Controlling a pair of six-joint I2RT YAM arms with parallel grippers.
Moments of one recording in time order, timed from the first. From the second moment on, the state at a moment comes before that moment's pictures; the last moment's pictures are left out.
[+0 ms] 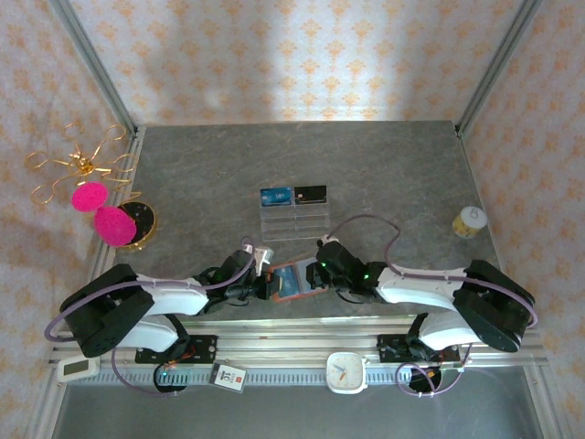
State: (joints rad) left arm -0.78 1.36 0.25 0.40 0.21 -0.71; right arm 0.96 1.33 0.53 -0.02 0.03 0.81
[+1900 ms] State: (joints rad) left arm -0.76 1.35 0.27 0.51 0.30 -0.67; right arm 0.93 1.44 0.54 0.06 -0.07 0.88
